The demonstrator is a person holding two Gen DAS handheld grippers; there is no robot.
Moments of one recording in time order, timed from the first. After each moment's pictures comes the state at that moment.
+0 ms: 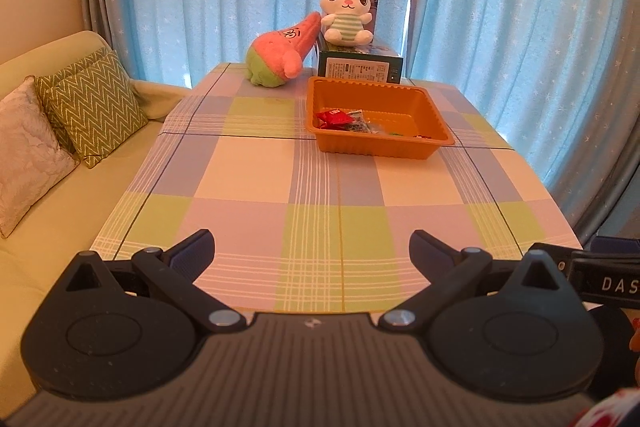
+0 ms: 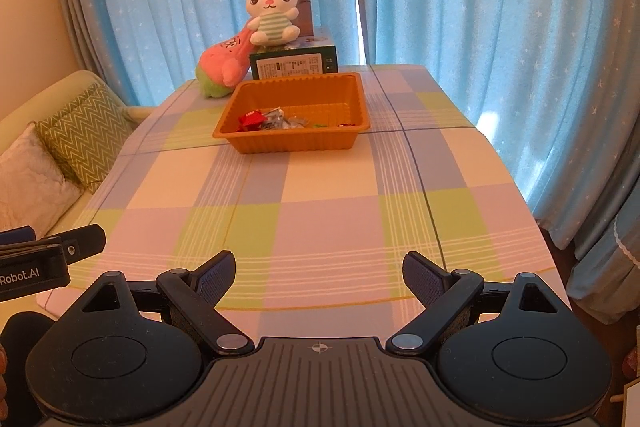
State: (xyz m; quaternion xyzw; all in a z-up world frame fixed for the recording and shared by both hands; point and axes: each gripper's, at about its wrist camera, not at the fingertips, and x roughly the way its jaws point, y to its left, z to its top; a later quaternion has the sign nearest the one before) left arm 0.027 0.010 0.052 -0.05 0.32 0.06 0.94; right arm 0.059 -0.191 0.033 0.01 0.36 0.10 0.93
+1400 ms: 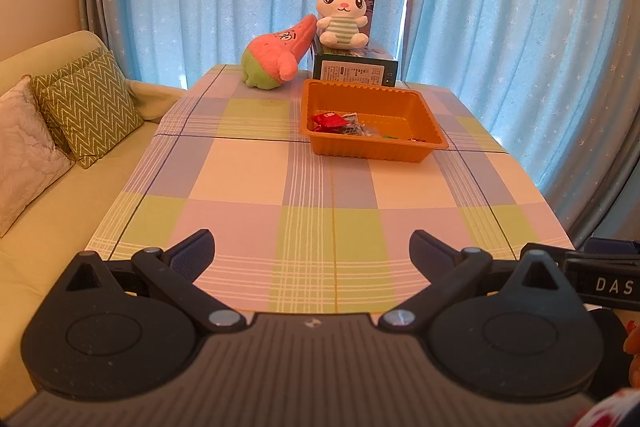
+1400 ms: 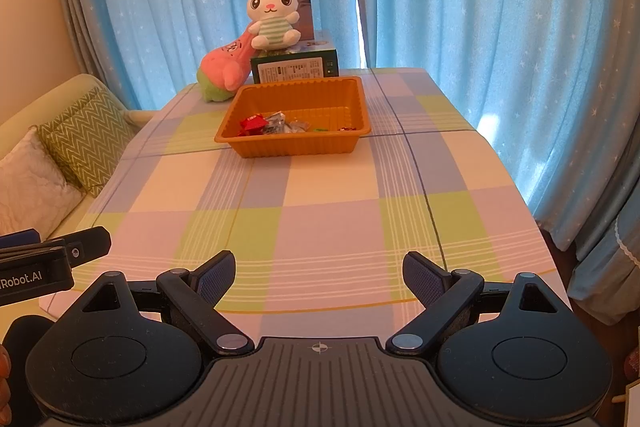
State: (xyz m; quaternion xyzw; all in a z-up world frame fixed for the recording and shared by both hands) left arm 0.028 0.008 0.056 -0.06 0.32 0.05 0.94; right arm 0.059 -0.190 0.035 0.01 0.36 0.10 0.93
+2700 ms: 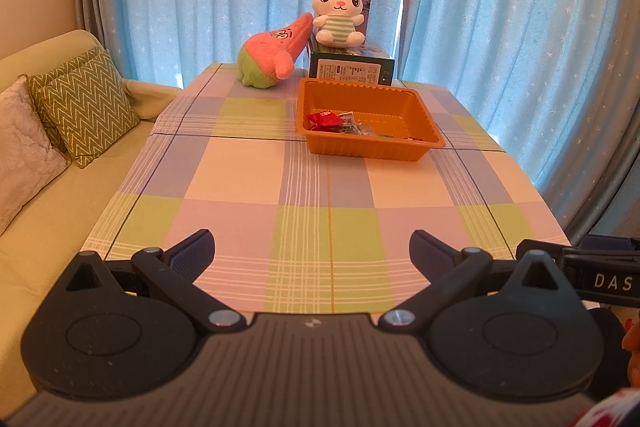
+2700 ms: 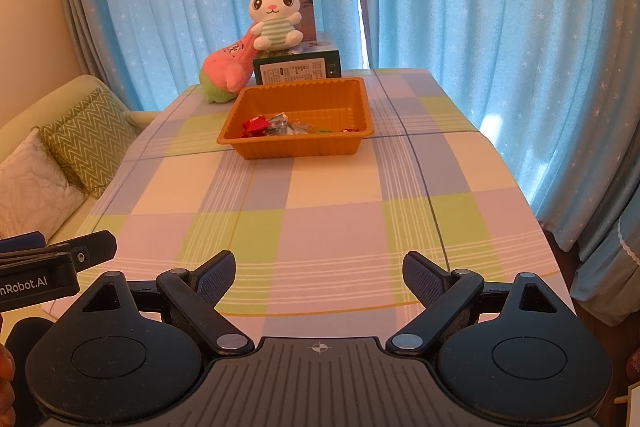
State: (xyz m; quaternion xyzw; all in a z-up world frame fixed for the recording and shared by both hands) left arm 0.029 0.006 0.054 -0.06 0.32 0.05 0.94; right arm 0.061 -0.188 0.037 0.01 0.36 0.10 0.93
